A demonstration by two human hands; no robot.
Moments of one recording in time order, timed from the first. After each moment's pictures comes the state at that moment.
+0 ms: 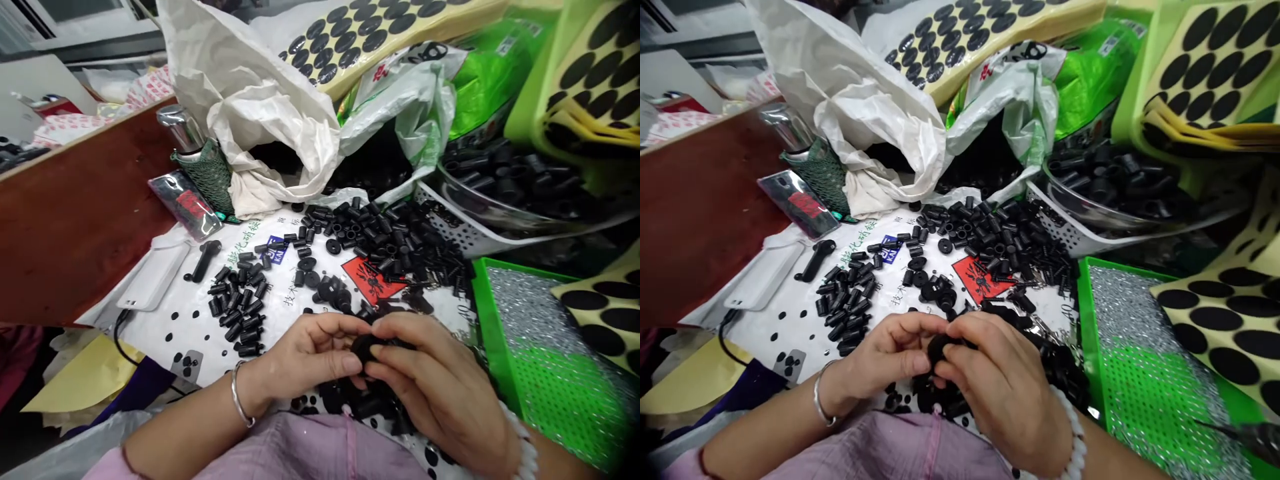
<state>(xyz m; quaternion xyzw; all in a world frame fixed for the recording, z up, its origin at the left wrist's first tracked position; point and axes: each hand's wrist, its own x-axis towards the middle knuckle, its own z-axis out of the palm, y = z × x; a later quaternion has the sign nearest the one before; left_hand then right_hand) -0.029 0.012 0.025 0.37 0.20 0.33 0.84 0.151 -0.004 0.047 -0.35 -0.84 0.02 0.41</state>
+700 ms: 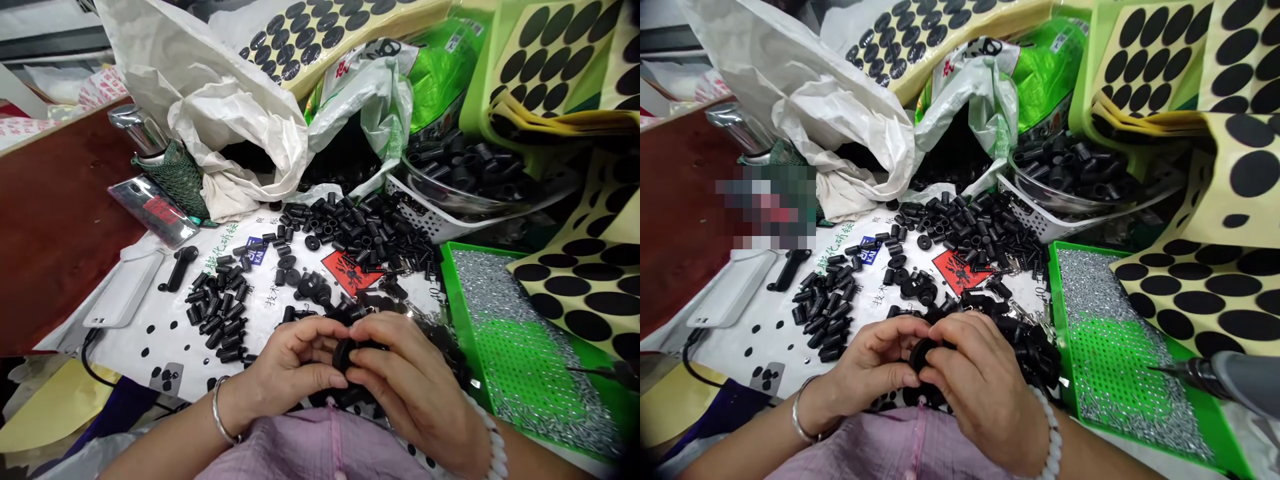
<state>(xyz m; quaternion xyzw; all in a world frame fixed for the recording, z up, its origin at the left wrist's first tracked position) -0.025 0.000 0.014 0.46 0.22 0.35 0.79 0.158 -0.019 0.039 -0.37 -0.83 0.10 0.41</state>
